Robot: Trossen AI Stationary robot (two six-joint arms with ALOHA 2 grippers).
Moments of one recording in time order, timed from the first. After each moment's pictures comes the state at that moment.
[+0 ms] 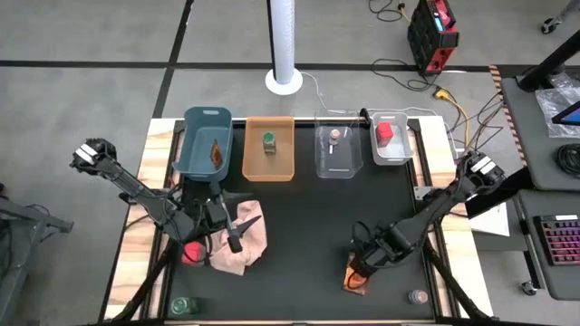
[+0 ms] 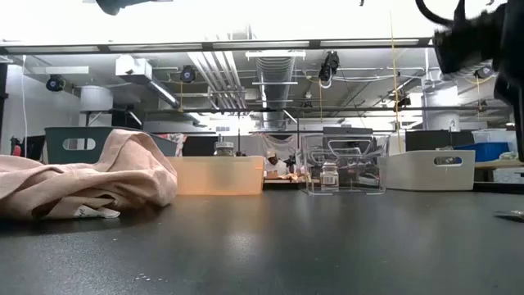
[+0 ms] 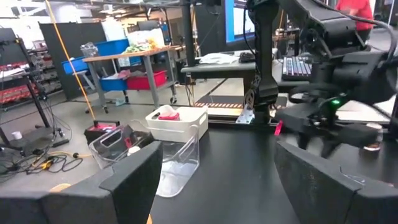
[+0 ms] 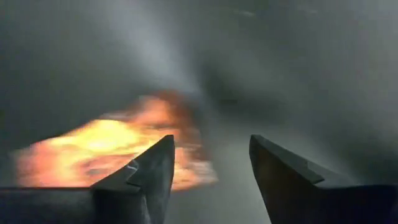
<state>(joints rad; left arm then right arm) -0.63 1.15 0.63 0.47 -1.04 0.04 0.62 1.59 0.99 -0.85 0.14 1.30</state>
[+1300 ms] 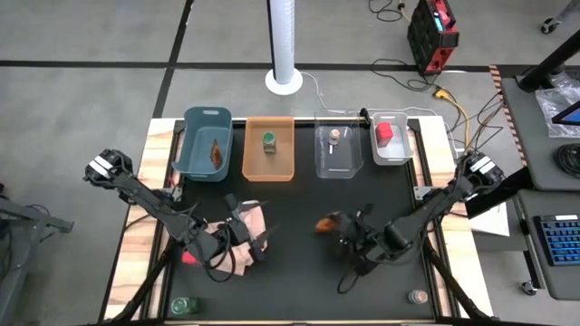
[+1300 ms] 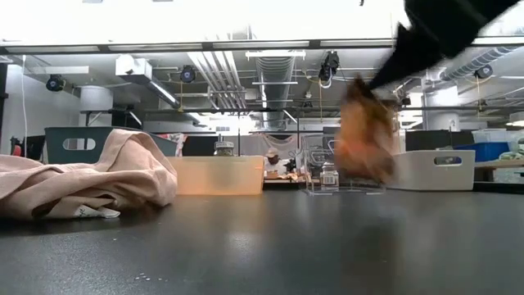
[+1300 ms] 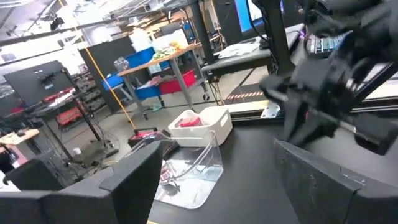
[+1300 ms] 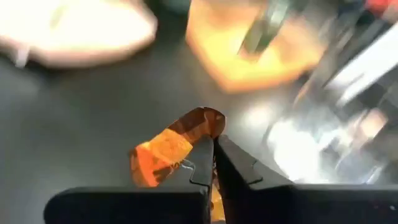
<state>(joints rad) -0.63 1.44 0.87 0.50 -1.17 0.23 0.59 1.59 0.97 -0.48 0.98 0.65</state>
